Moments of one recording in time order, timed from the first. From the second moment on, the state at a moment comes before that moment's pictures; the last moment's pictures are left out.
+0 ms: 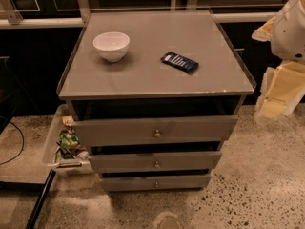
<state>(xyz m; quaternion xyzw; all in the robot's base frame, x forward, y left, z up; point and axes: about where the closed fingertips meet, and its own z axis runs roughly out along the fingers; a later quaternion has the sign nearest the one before) 0.439 -0.213 0.989 -0.60 0.78 -0.05 0.18</state>
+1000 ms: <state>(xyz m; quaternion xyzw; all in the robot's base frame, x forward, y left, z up) 0.433 -0.215 0.944 -0.61 0.77 -0.04 0.16</state>
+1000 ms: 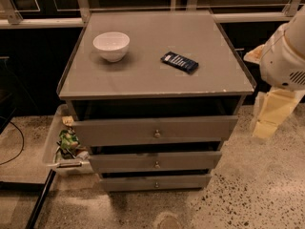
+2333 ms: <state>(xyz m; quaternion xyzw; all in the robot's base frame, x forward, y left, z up) 0.400 -0.227 0.748 -0.67 0.71 0.05 0.22</state>
